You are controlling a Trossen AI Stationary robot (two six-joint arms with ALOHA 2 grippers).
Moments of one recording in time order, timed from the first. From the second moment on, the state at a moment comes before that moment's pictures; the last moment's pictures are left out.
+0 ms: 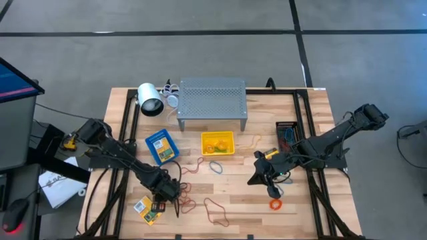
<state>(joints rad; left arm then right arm) -0.61 1.71 0.85 -0.65 0.15 -0.63 0.47 1.20 0.85 -0.25 0.03 0.40</state>
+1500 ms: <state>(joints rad) -0.17 1.09 0.72 -0.13 -0.21 -0.45 0.46 1.14 0.85 -0.25 0.04 0.44</state>
